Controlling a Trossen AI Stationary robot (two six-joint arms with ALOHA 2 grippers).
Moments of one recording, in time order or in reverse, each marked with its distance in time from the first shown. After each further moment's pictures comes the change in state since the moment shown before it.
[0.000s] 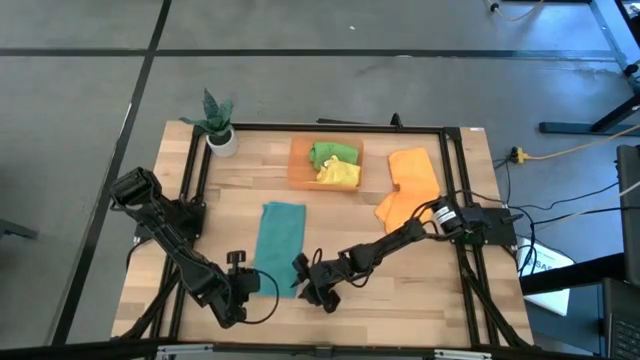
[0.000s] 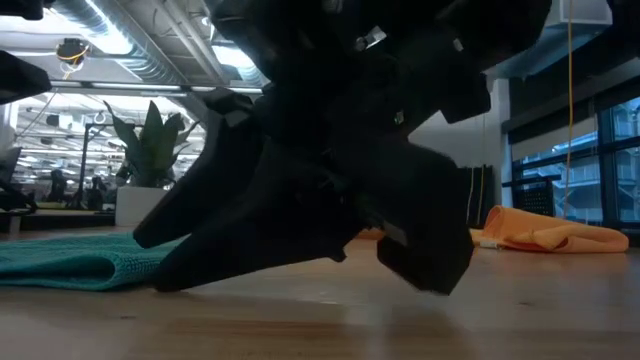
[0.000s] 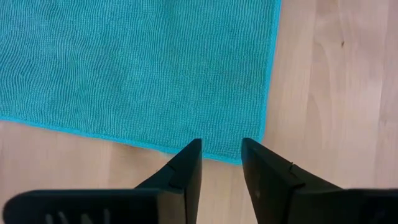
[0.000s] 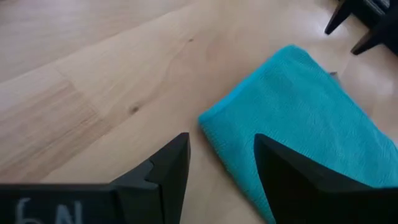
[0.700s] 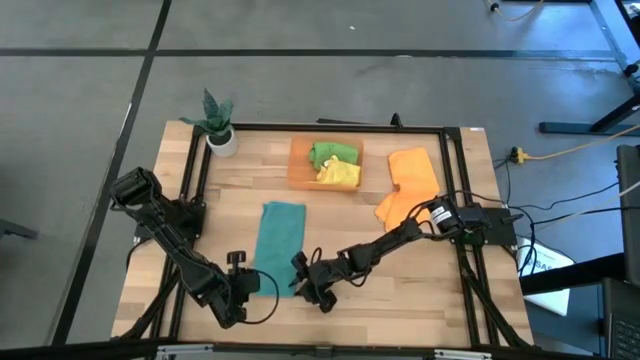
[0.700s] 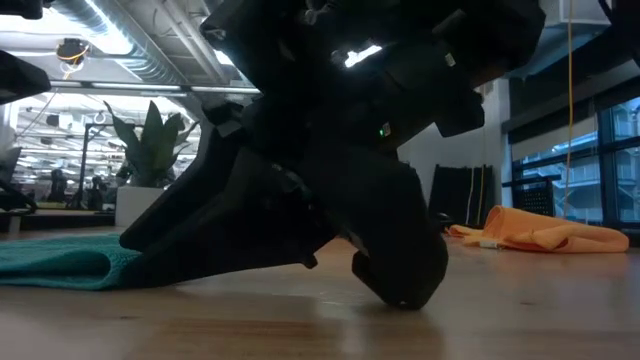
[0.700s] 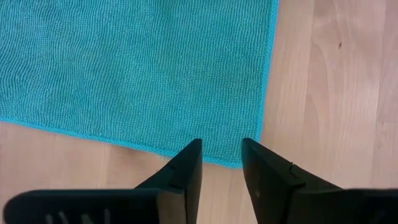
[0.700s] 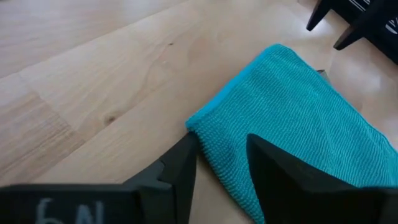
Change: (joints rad) left arm 0.000 0.000 0.000 0.005 0.000 0.000; right arm -0.023 0.037 0.002 0.059 0.037 0.023
